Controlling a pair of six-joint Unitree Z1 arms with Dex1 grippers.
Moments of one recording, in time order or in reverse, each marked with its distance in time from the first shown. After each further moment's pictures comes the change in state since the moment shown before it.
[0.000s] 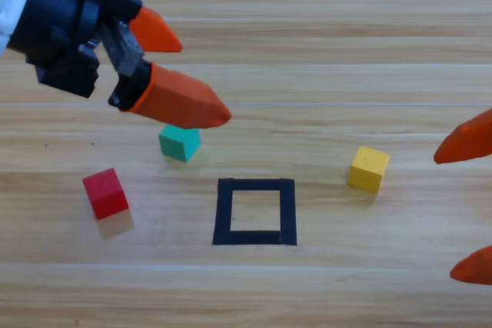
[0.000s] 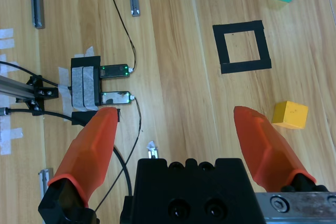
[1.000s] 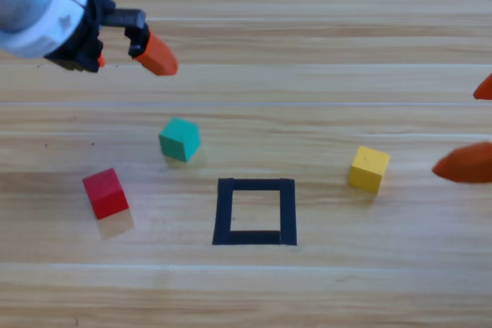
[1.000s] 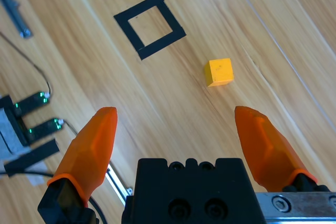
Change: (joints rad) arm 0 0.309 0.230 0.001 0.006 0.164 -0.422; arm 1 0.002 0.003 0.047 -0.101 -0.360 0.303
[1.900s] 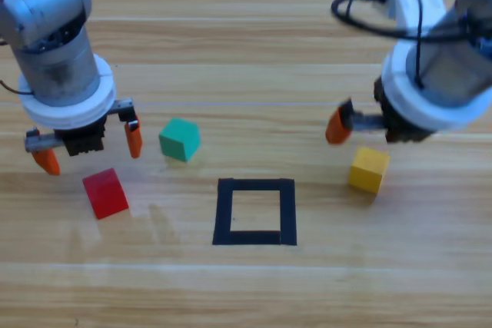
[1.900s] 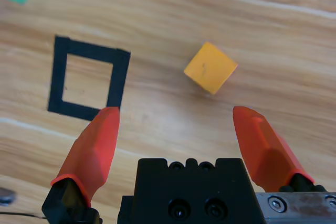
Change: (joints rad) arm 0 0.051 0.352 -0.104 0.288 0.103 -0.578; arm 1 -0.095 0.541 -0.257 0.025 -0.092 0.723
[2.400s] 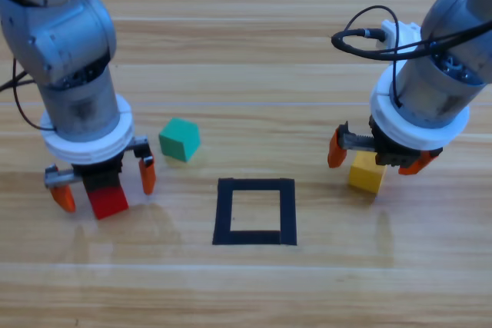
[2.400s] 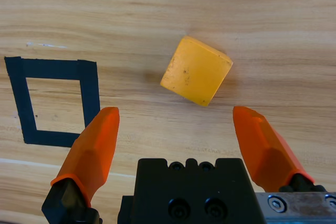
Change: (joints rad) arm 0 -0.034 0.067 0.053 -0.047 -0.057 -0.043; arm 1 -0.079 0.141 -0.014 0.000 0.084 0.126
